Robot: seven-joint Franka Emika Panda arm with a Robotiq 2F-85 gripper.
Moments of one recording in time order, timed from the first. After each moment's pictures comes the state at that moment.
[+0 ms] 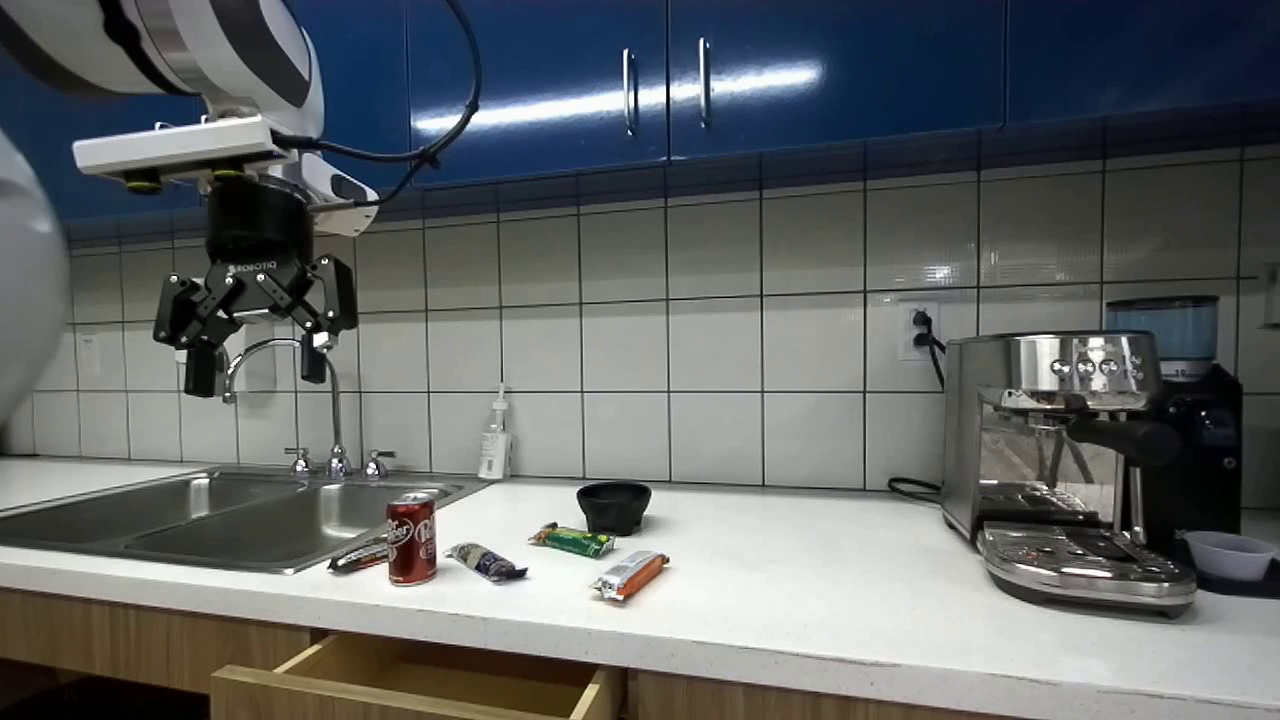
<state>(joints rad) 0.16 -0.44 0.24 -2.42 0.02 1.73 0.10</state>
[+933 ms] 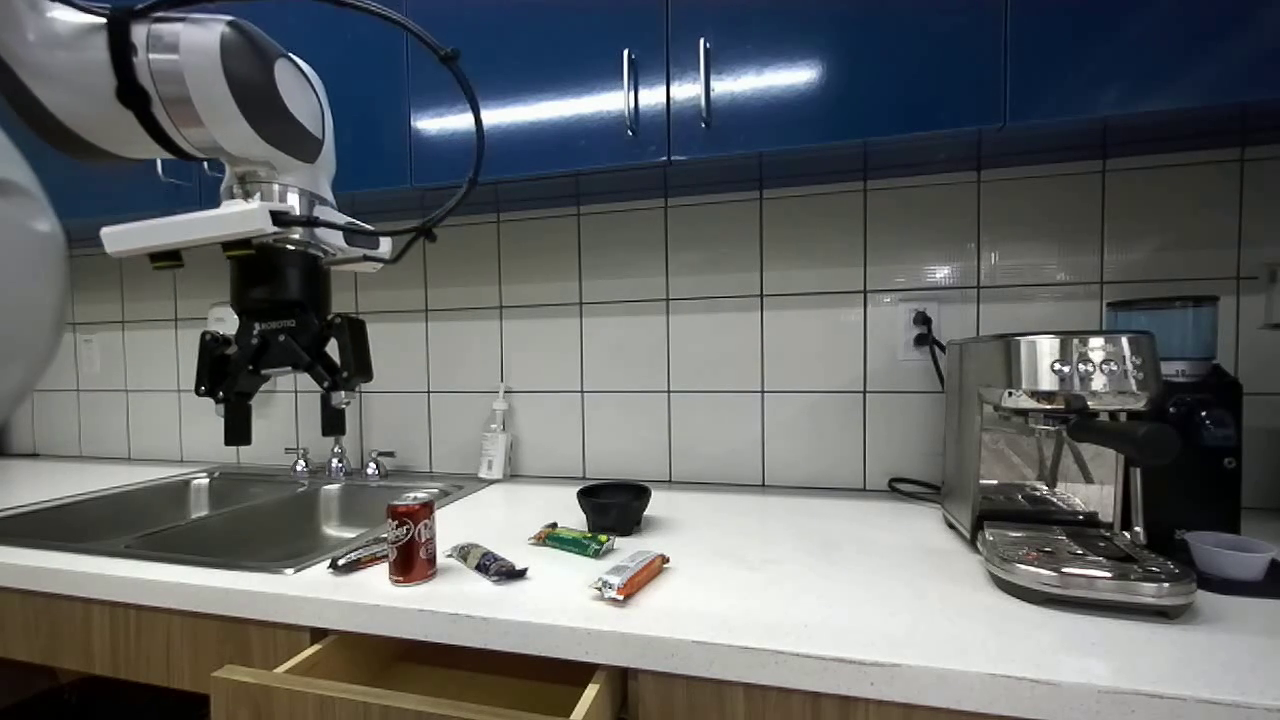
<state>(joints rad) 0.16 -0.39 0.23 -2.52 0.03 2.00 0.22</state>
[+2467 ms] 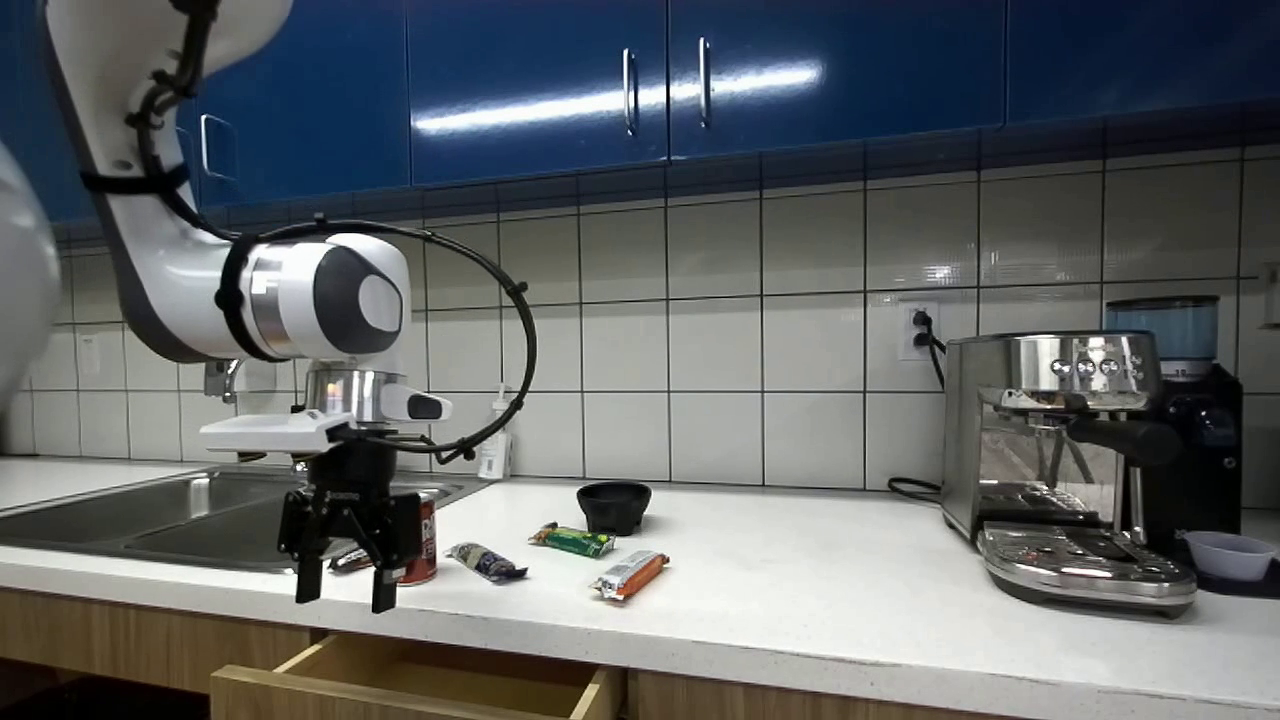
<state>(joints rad) 0.13 0.00 0.15 -2.60 0.02 2.46 0.32</state>
